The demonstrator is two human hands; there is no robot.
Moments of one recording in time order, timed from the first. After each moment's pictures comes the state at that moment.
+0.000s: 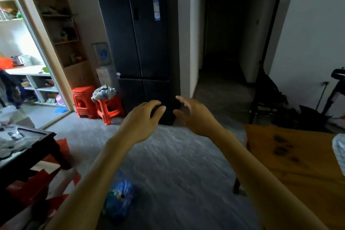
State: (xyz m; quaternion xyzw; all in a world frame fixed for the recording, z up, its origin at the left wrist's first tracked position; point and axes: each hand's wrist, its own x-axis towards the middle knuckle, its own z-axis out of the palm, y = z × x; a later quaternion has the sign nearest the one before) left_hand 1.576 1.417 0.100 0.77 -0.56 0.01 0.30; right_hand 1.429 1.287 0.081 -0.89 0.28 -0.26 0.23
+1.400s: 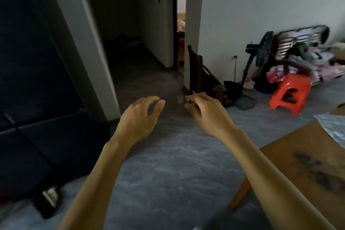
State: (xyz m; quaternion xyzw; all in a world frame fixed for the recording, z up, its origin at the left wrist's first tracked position) left_hand 1.916 0.734 0.055 0.55 -0.77 -0.10 0.30; right_hand 1.698 0.740 0.038 -0.76 0.58 -0.29 0.03
